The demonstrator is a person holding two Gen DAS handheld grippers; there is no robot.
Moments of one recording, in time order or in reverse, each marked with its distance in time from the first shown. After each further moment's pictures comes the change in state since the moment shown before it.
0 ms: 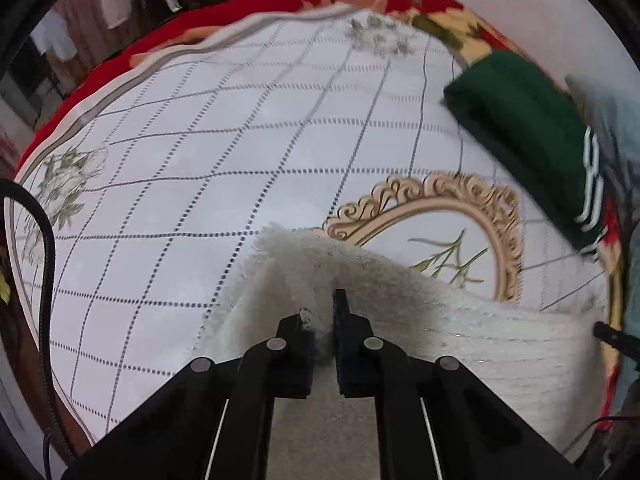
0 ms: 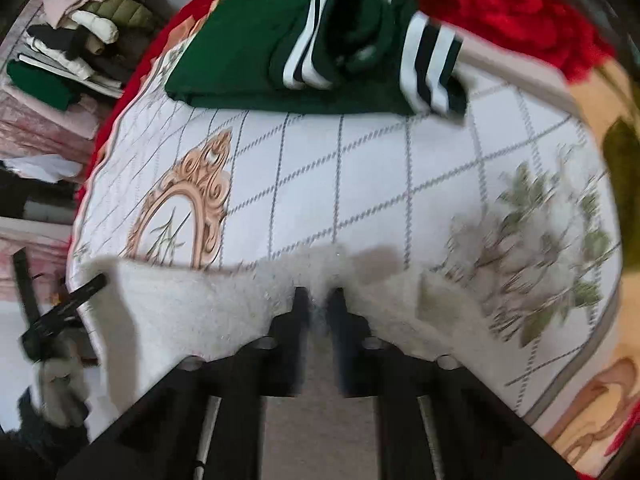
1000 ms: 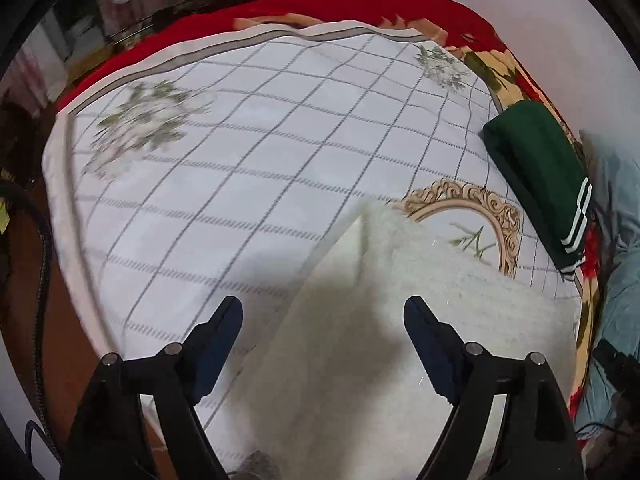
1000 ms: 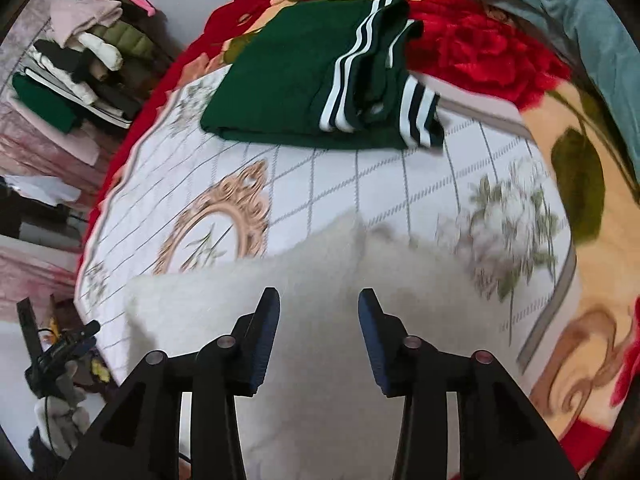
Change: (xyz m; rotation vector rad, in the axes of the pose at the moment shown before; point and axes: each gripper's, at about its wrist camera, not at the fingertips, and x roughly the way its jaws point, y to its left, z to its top) left arm -0.073 0.090 -0.044 -0.172 0.037 -0.003; right arm -0.081 0.042 -0.047 0.053 -0.103 -0.025
